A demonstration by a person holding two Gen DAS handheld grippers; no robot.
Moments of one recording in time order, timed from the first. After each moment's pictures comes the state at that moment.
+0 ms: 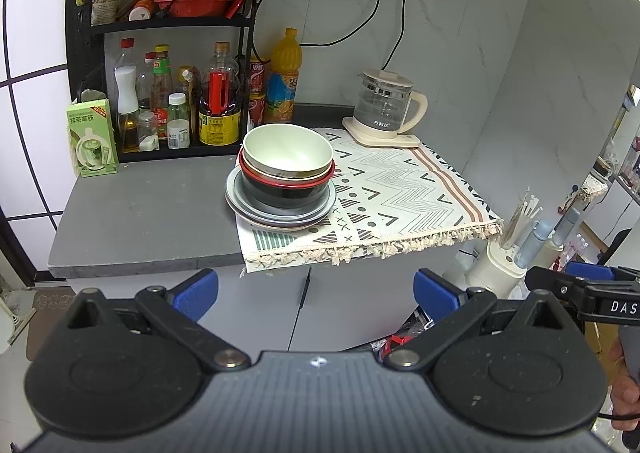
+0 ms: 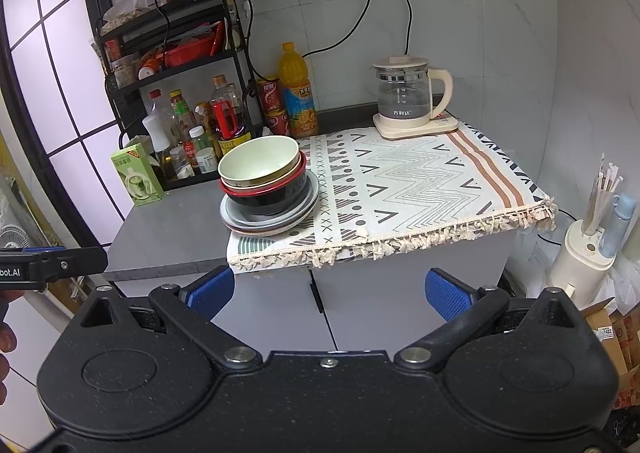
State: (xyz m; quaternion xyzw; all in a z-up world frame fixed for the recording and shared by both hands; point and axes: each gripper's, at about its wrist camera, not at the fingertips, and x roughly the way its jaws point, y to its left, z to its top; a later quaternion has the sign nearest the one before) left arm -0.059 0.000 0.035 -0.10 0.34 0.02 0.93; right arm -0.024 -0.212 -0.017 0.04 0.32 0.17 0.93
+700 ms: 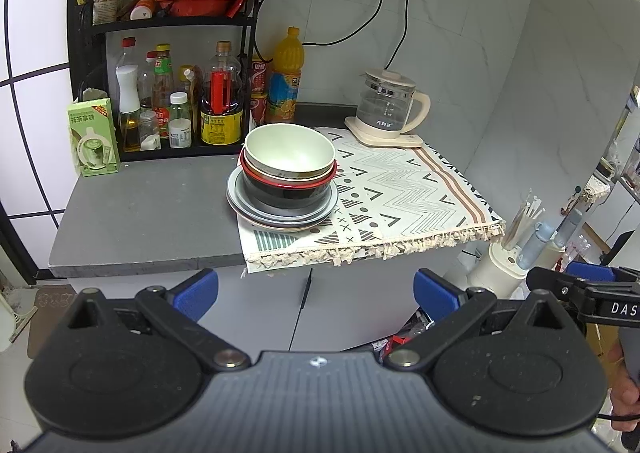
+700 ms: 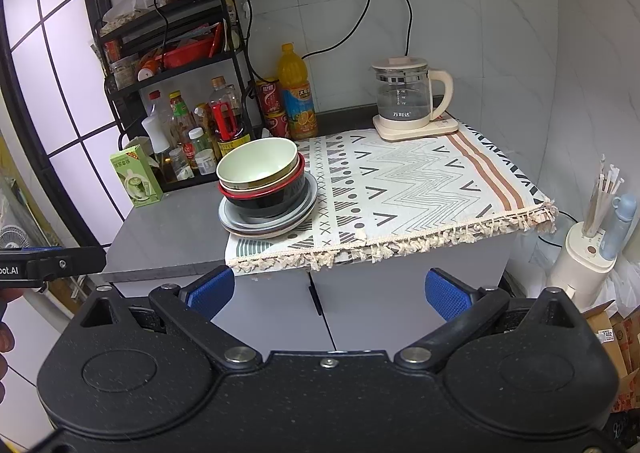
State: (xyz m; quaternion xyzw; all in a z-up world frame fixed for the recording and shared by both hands) left arm -0.057 -0.001 0.035 -0.10 0.34 0.03 0.93; right arm -0.021 -0.215 -0.018 0.04 0.31 0.17 0.93
